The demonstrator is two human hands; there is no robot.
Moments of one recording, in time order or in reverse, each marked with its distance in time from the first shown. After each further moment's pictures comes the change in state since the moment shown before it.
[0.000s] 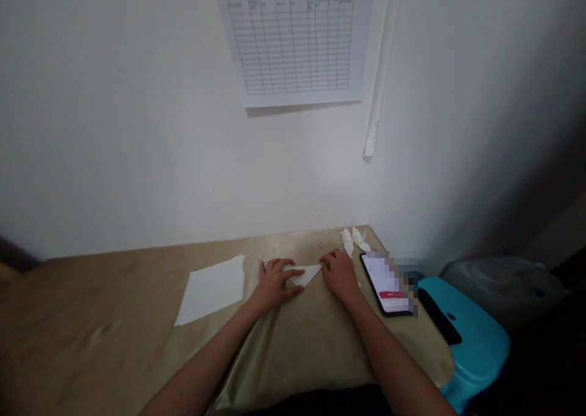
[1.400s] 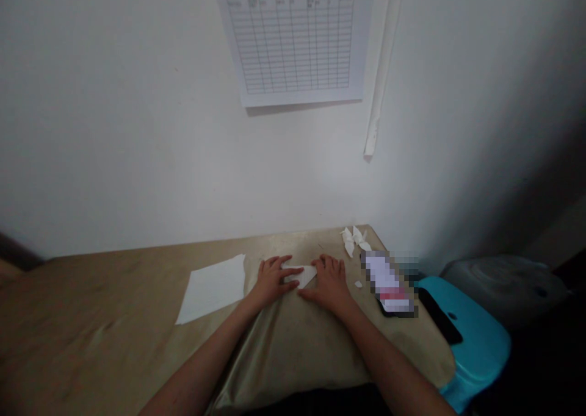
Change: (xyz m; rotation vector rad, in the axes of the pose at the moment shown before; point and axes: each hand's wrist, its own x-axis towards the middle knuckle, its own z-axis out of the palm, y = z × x) left_hand 0.008 -0.012 0.001 0.050 -0.037 -0.029; right_hand -0.027 -0.032 0.011 -0.070 -0.097 -0.041
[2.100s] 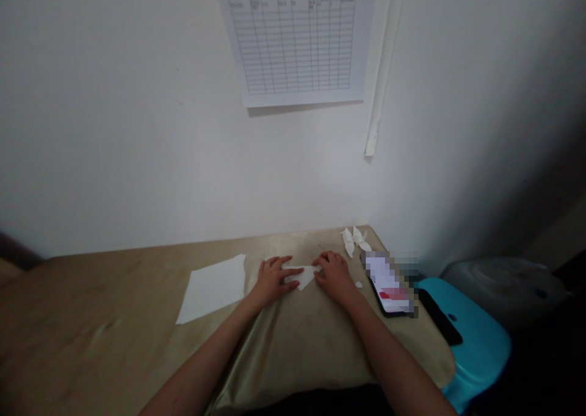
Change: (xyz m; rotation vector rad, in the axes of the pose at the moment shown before) left_hand 0.000 0.000 0.001 -0.018 0.003 0.003; right_hand 0.016 0.024 -0.008 0.094 0.002 -0.089
